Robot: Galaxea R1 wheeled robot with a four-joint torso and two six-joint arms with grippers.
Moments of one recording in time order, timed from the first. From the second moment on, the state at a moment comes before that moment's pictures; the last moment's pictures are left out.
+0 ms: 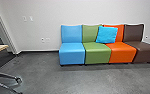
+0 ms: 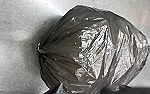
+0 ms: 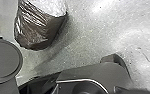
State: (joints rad) left arm 0.90 2.73 -2.27 -0.71 0.40 -0.05; right arm -1.36 1.98 -1.34 0.36 0.08 0.00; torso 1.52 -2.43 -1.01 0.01
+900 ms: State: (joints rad) left arm 0.87 2.78 -2.27 -0.71 0.41 -0.05; right arm -1.23 1.83 -1.26 0.44 -0.01 0.00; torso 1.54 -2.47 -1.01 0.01
